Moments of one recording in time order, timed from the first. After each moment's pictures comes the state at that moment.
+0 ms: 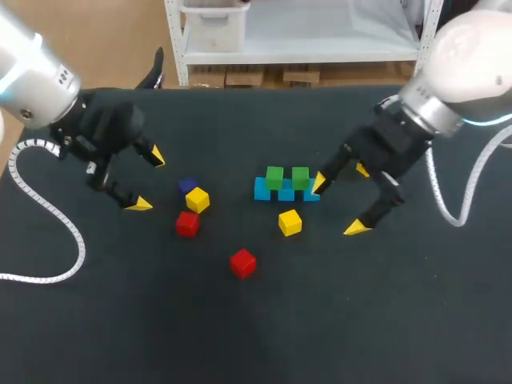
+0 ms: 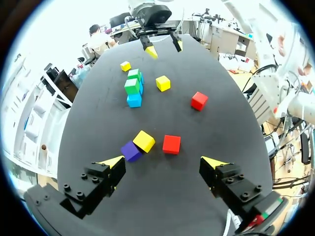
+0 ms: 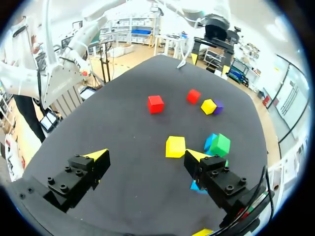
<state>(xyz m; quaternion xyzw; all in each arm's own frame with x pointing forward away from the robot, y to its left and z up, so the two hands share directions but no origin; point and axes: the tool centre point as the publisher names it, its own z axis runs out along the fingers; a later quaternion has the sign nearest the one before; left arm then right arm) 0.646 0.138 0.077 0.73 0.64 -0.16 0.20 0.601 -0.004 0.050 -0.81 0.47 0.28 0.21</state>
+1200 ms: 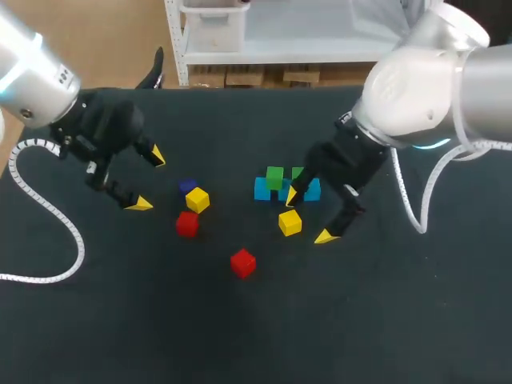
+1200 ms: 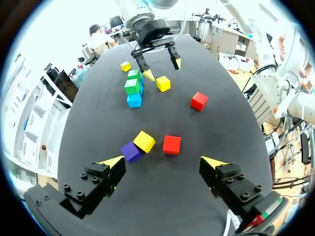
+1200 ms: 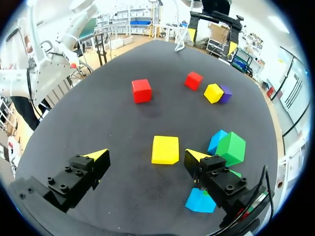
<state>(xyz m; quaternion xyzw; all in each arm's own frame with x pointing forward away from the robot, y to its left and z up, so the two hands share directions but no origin) 0.646 0.138 0.077 0.73 0.64 -0.16 0.20 0.617 0.033 0.004 -0.82 0.49 0.26 0.17</state>
